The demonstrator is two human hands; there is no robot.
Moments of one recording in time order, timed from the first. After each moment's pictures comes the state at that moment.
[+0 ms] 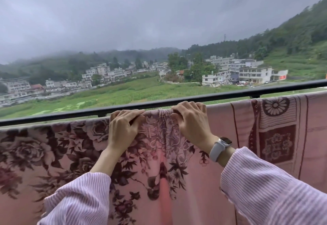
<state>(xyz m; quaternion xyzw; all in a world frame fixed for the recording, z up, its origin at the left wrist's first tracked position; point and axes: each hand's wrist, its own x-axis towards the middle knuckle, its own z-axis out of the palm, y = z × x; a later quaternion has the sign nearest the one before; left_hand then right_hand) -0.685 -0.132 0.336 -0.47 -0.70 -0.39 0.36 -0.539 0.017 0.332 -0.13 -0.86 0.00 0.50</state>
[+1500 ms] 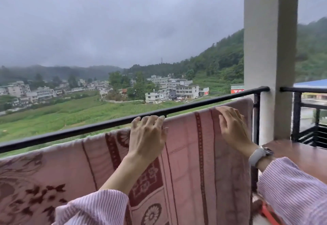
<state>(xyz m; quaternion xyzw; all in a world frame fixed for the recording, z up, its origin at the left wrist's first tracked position) -0.398 0.161 0.345 -0.63 -0.64 -0.29 0.33 -0.184 0.321 0.311 -0.35 -0.75 -0.09 0.55</state>
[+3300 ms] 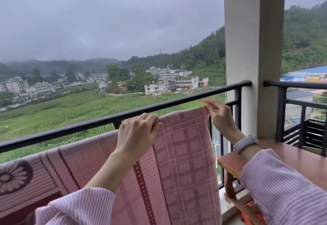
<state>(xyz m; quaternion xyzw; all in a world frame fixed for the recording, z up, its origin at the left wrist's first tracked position) -0.203 0.405 0.358 -0.64 -0.61 -0.28 0.37 -0.009 0.574 0.330 -0.30 -0.70 0.25 0.59</state>
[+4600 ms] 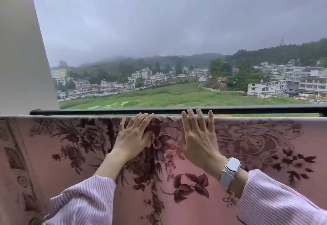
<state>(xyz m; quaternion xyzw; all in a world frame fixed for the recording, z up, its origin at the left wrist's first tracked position) -0.723 -0.228 0.328 -0.42 -0.85 -0.14 0.30 -0.594 -0.056 0.317 -0.12 -0.89 -0.09 0.43</state>
